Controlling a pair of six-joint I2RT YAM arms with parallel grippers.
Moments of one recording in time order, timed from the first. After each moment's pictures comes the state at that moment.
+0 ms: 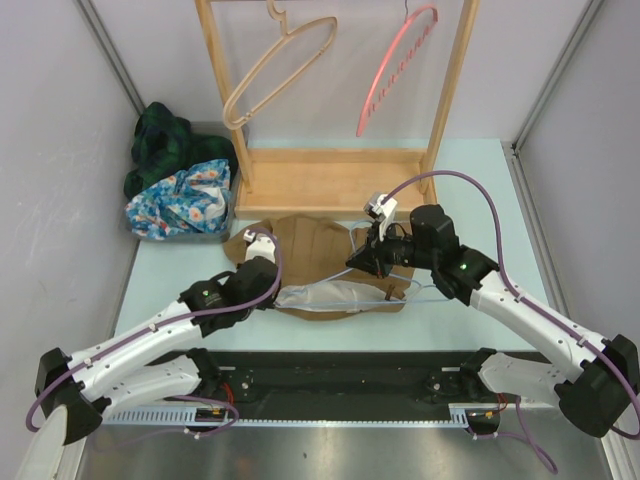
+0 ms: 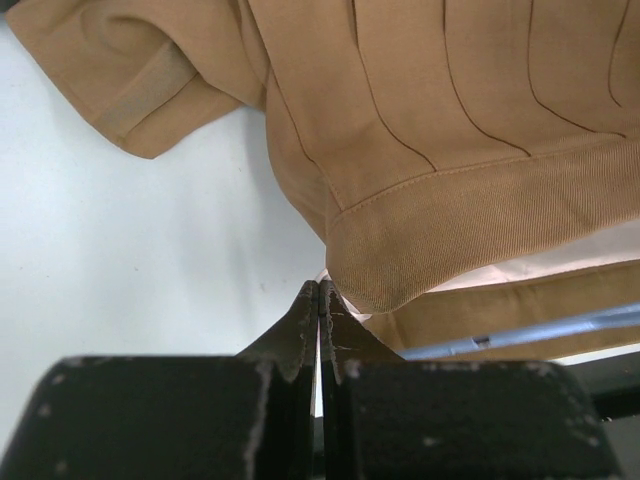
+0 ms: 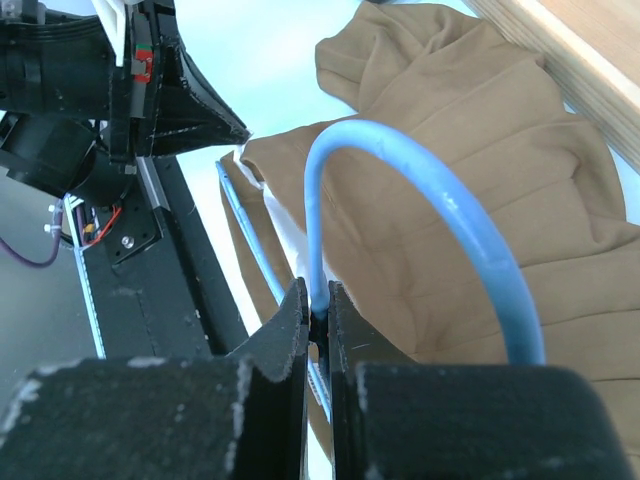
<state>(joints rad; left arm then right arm) -0.88 0.91 0.70 -0.68 -0.46 -0.52 0.68 1.09 0.90 -0.18 -0.48 0.10</state>
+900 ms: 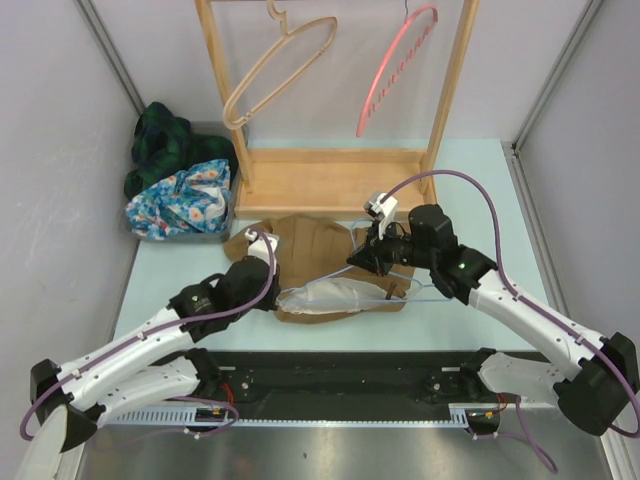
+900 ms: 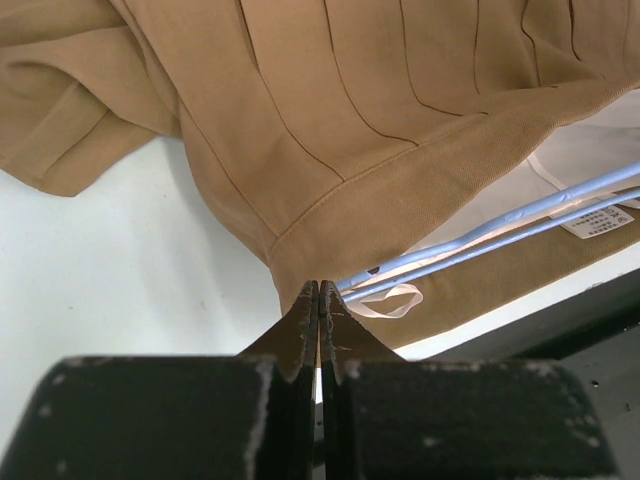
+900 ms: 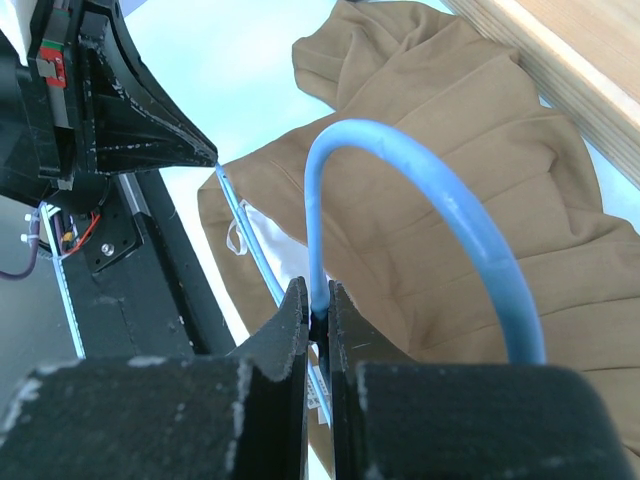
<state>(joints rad) -0.88 0.83 0.69 -0.61 -0.32 -0.47 0.68 1.10 0.90 -0.18 -0.44 0.10</state>
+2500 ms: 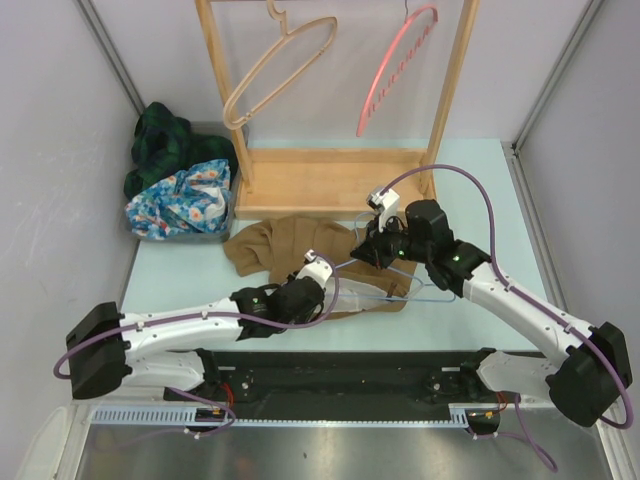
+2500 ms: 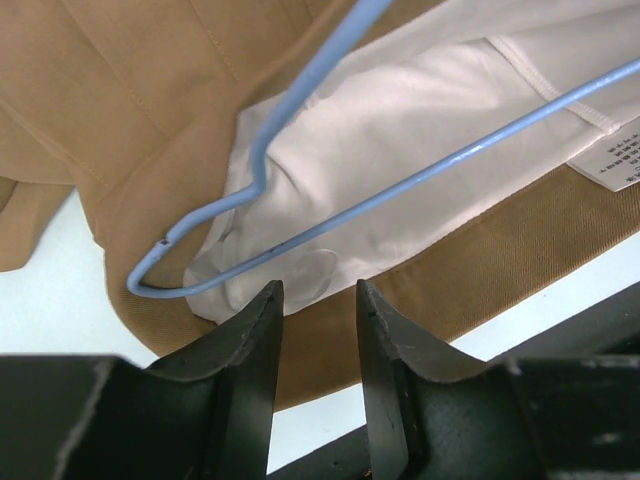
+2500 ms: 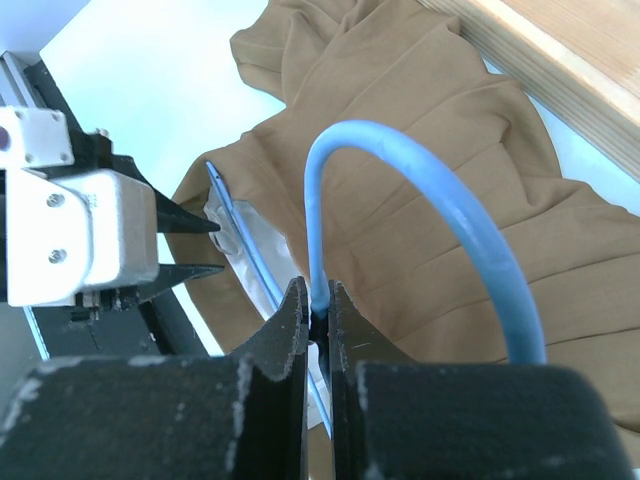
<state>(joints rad) -1.14 1.18 0.70 -0.43 -0.47 -0.36 0.64 1.16 0.91 -0.18 -0.37 0.13</state>
